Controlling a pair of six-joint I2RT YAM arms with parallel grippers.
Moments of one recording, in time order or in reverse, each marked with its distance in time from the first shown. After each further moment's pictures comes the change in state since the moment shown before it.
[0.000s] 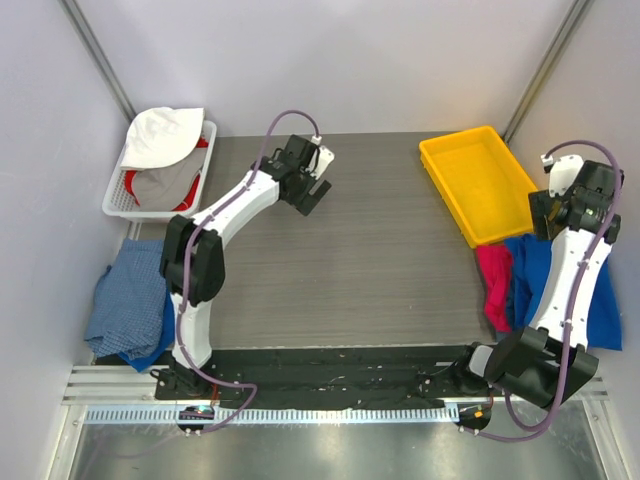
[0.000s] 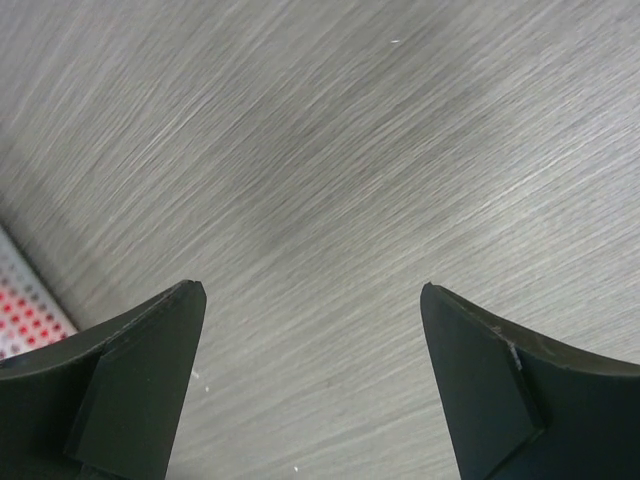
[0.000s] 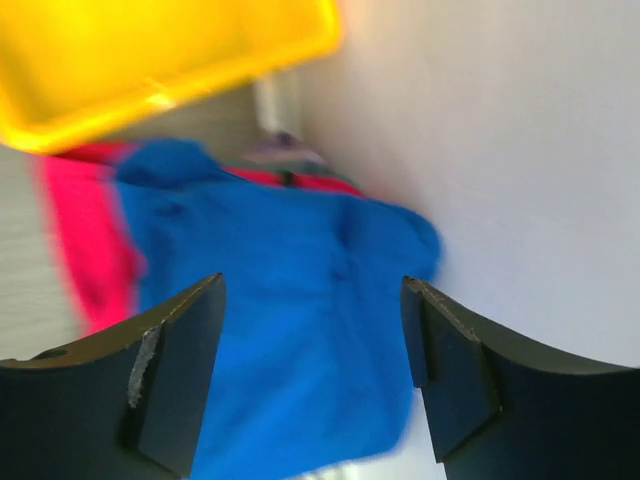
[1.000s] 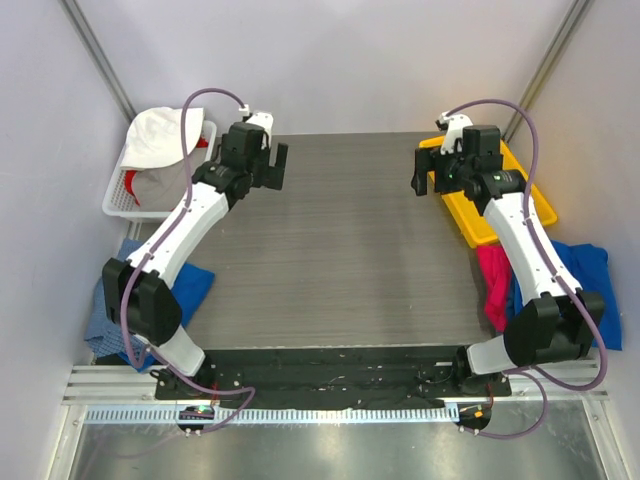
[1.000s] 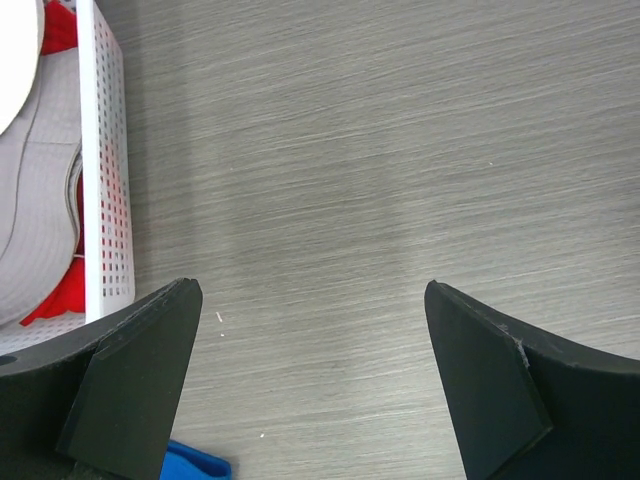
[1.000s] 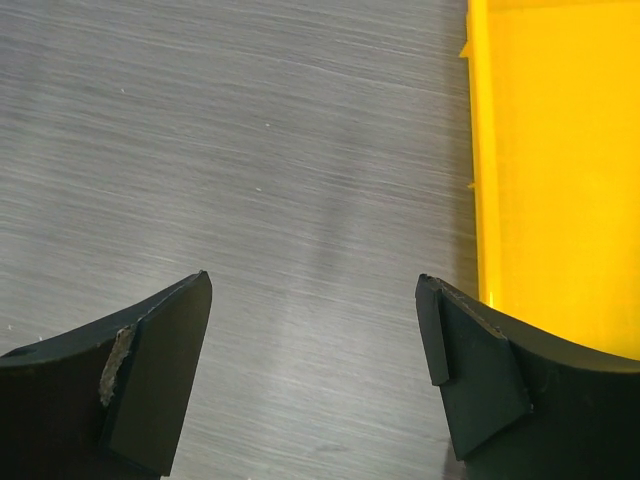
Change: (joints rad) left arm 0.125 -0.394 -0.231 0.159 -0.117 -0.335; right arm 0.619 0.206 0.113 0.211 -0.285 0.585
